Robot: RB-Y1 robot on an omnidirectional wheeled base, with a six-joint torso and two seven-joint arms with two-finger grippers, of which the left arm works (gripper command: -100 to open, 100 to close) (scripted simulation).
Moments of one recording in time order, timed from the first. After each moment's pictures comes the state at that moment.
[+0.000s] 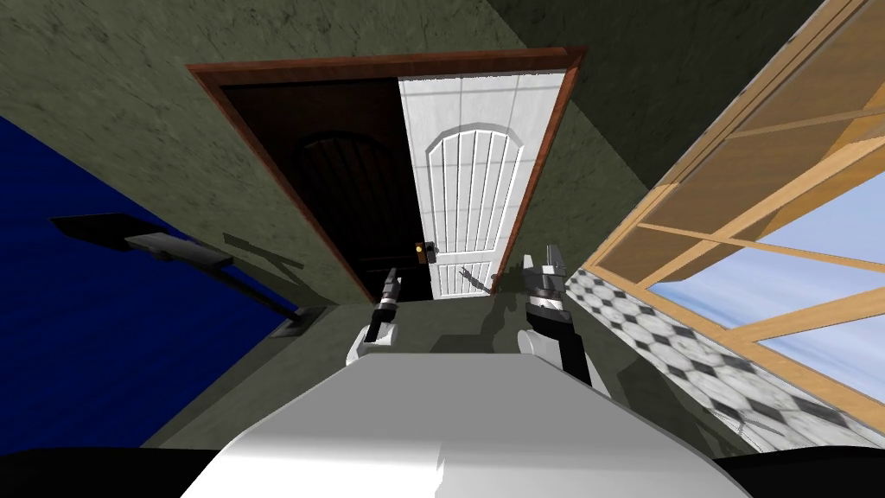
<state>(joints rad) 0.21 0.10 0.03 -1.65 -0.02 -0.36 0.06</state>
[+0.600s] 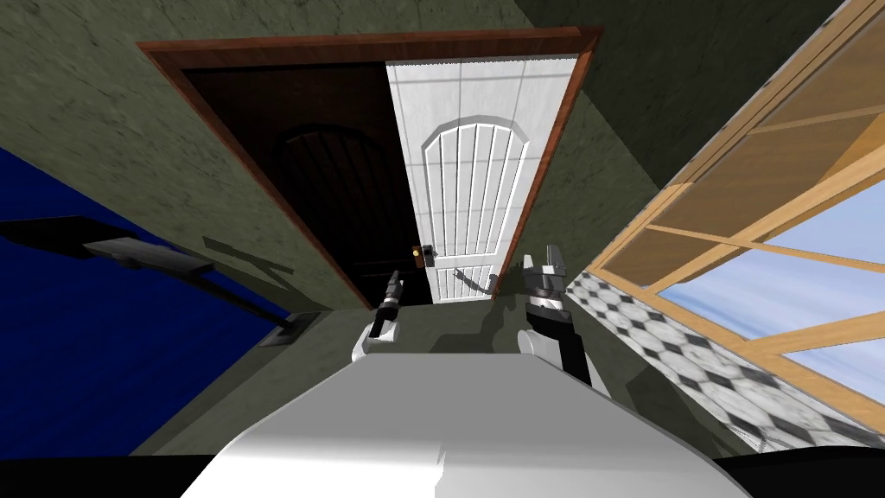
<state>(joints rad) 0.14 0.10 0.04 -1.53 0.00 -0.33 0.06</state>
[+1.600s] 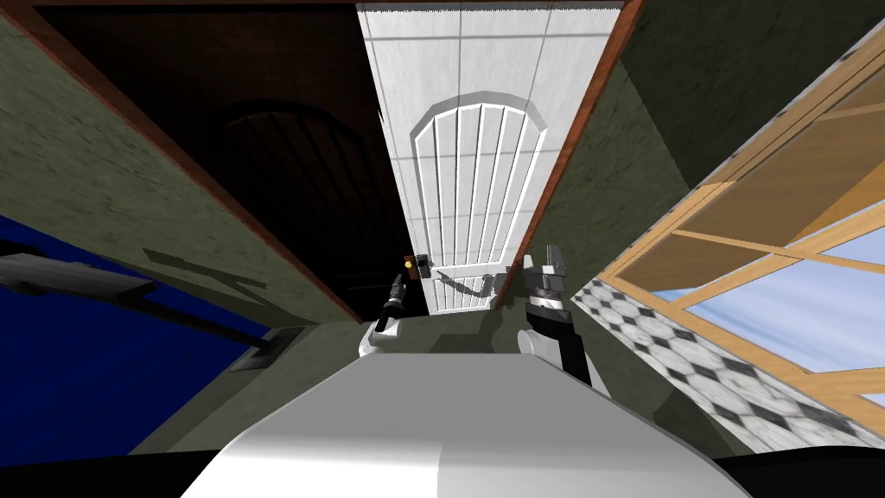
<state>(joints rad) 0.04 0.10 0.06 -1.33 0.02 -0.29 0.07</state>
